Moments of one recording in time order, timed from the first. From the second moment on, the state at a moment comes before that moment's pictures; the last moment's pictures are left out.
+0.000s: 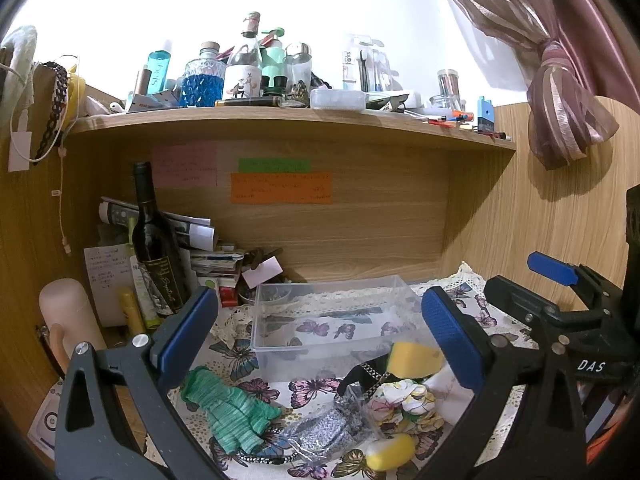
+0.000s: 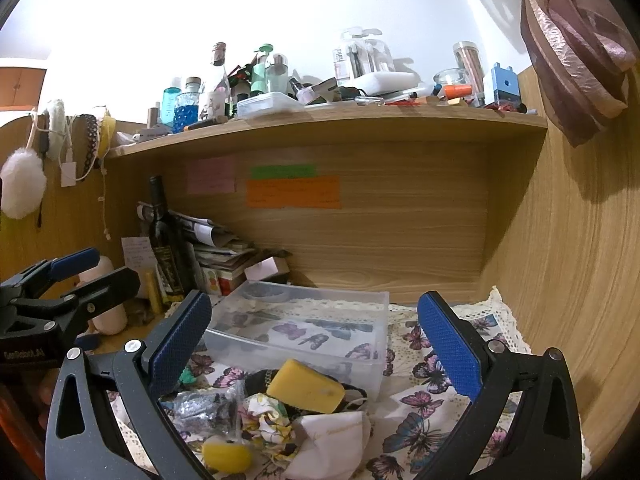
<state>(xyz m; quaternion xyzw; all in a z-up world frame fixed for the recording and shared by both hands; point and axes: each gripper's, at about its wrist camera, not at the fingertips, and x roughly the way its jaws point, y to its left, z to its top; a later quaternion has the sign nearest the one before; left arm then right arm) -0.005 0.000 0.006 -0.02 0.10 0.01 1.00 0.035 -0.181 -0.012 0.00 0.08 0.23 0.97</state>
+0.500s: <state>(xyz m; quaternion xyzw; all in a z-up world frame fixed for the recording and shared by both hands) -0.007 0.000 0.008 -0.01 0.09 0.01 1.00 0.031 -0.180 -0.011 0.00 0.08 0.23 0.97</state>
